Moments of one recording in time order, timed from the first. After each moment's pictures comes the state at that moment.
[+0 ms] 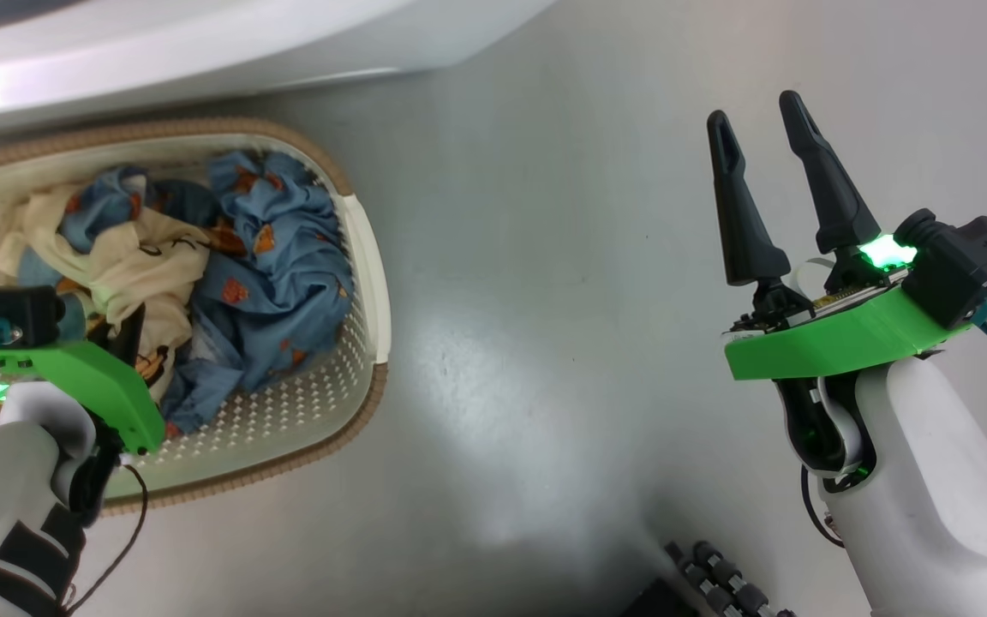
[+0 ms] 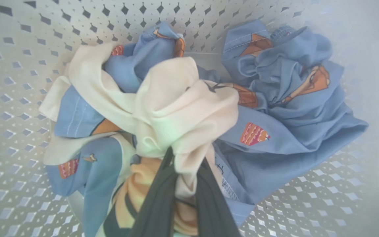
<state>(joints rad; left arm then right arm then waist) -0.86 0.42 -0.73 1.09 -0.88 -0.13 -0.12 -0.51 -0.09 0.20 0.14 0.40 0.12 -0.25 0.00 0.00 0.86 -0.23</state>
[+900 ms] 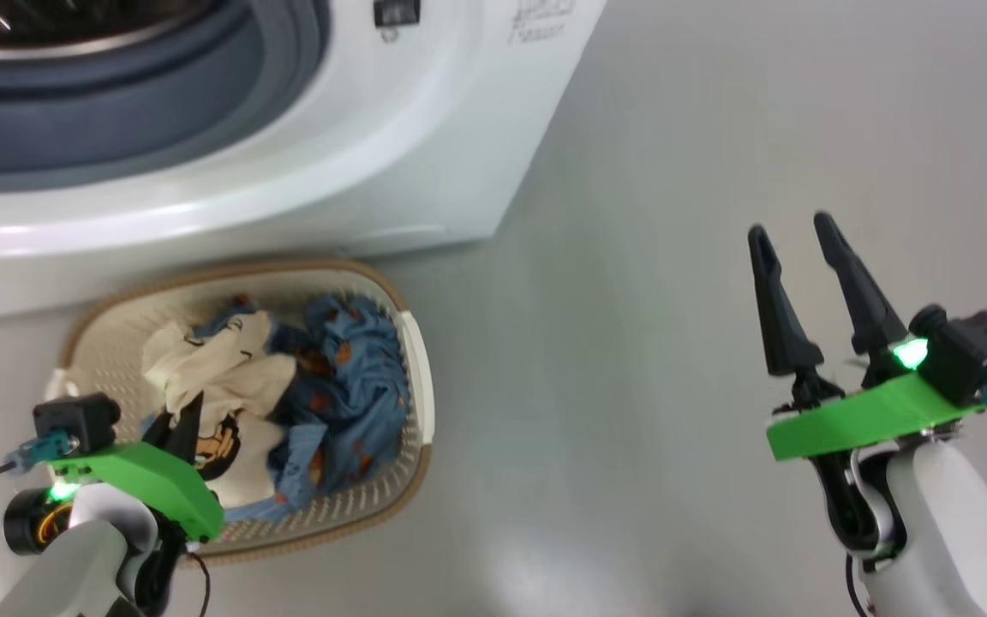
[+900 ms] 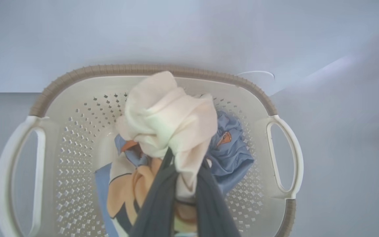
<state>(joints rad) -0.66 0.36 -0.73 1.01 -1.00 -0.13 -0.25 -0.34 -0.14 0.16 0.18 0.41 0.12 -0.25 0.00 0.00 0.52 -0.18</state>
